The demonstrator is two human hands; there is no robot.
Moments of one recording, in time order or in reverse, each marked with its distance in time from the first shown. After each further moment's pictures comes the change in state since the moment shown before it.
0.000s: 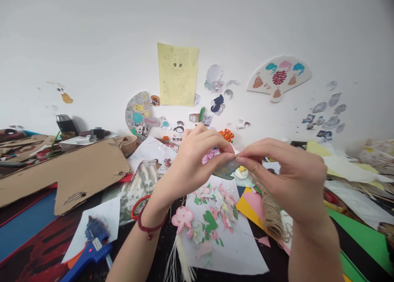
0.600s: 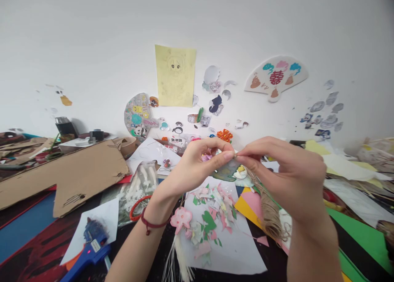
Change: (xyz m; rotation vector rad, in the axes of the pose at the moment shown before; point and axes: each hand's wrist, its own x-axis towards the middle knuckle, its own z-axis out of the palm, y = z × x) left_hand 0.005 0.003 0.014 -0.642 -0.105 -0.335; right_hand 0.002 0.003 -0.006 -0.031 0.046 -0.073
